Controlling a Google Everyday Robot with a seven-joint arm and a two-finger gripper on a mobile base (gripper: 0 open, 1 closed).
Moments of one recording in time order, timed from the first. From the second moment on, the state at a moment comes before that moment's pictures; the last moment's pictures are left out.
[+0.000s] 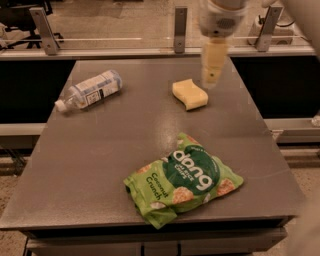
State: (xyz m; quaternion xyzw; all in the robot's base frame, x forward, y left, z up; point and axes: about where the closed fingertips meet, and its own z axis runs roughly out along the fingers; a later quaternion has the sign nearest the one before) arm 0.627 -0.116 0.972 -0.72 0.67 -0.08 0.15
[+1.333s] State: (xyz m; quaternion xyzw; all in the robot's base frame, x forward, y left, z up) arm 0.705 0.018 0.939 -0.84 0.51 -0.06 0.17
